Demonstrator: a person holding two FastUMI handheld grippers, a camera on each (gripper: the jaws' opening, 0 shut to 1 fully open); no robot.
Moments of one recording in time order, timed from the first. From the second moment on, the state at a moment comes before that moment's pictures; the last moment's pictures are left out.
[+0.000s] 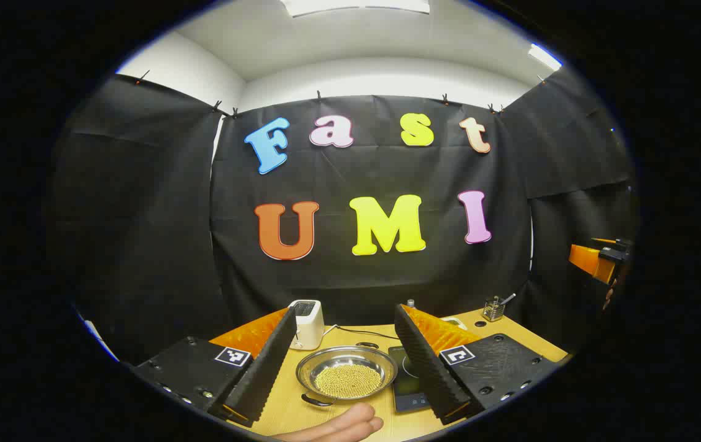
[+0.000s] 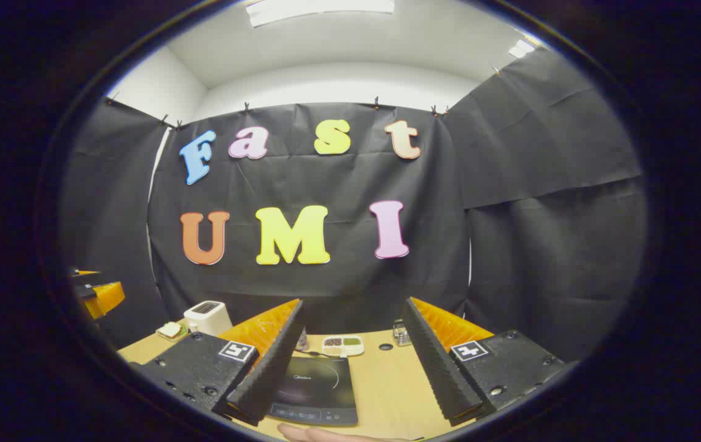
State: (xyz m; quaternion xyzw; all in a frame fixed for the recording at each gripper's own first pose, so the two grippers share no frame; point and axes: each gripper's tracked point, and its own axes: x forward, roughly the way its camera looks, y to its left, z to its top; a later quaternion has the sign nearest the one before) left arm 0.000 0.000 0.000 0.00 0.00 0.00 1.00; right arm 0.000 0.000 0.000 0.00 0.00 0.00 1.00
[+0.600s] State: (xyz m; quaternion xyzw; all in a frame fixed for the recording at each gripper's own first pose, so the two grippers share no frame) left arm -0.009 0.003 0.012 -0.01 -0.03 0.00 1.00; right arm -0.010 -0.007 0.004 0.00 -0.01 0.00 1.00
